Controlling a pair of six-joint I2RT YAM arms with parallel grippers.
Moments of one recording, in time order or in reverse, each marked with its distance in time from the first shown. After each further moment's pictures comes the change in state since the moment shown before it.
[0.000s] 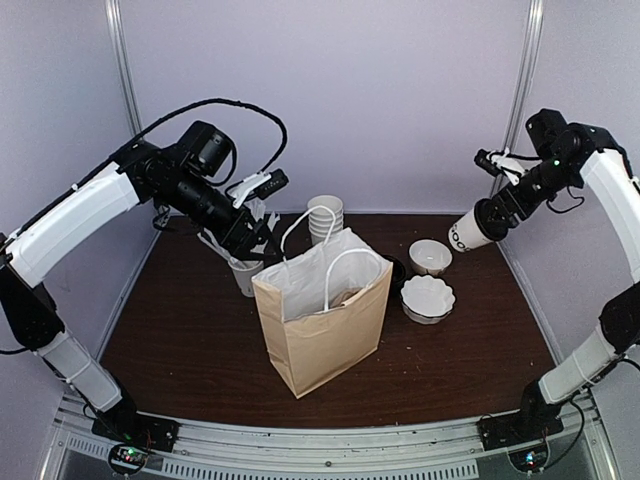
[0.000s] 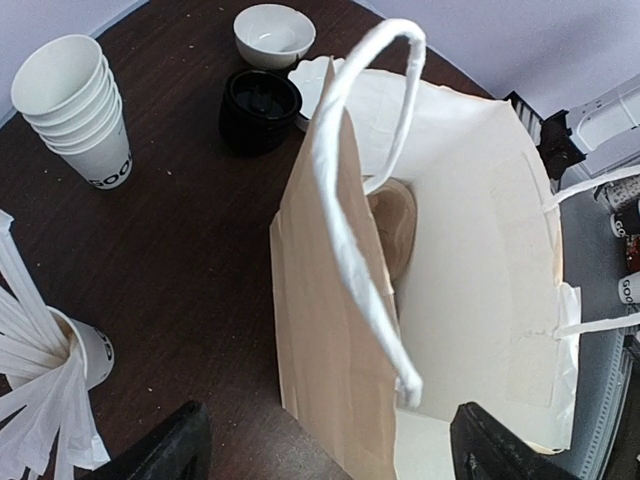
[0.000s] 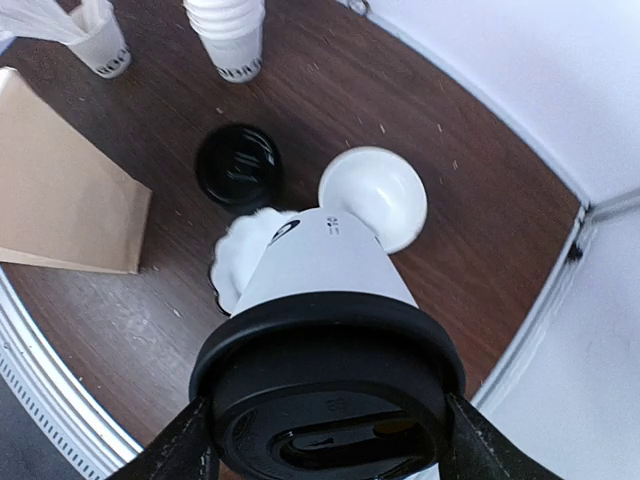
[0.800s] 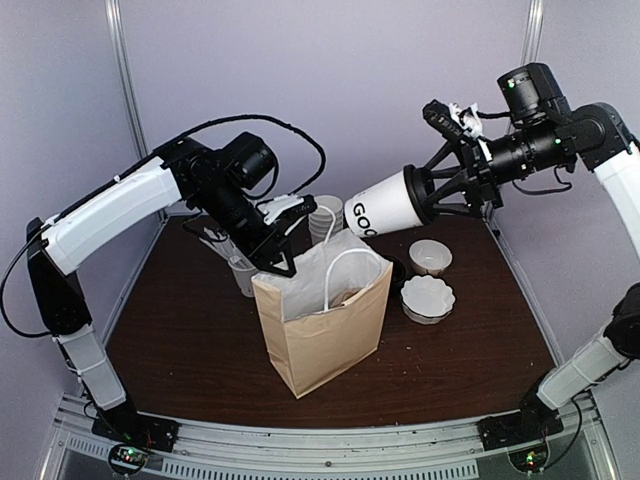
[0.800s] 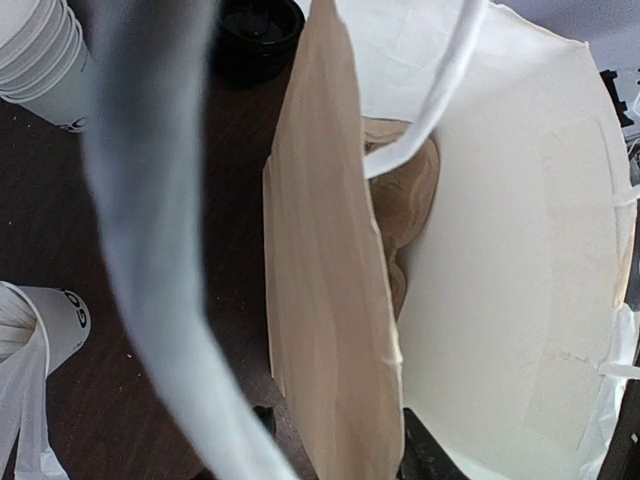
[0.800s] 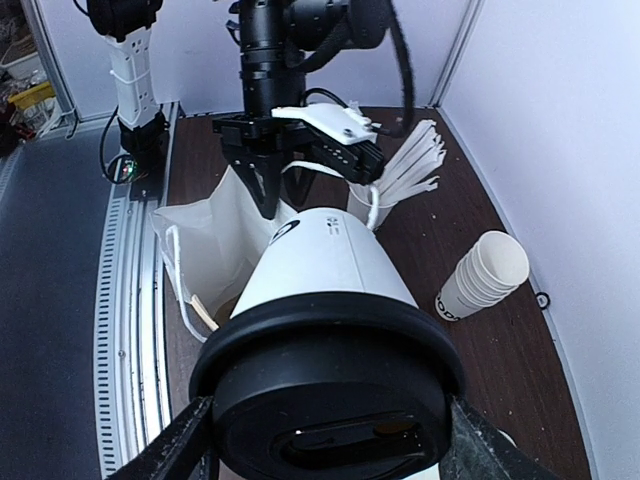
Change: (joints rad) left arm -0.113 0.176 0.160 -0.167 -0.097 -0.050; right arm 0.509 -0.045 0.248 0.081 -0.307 -0.022
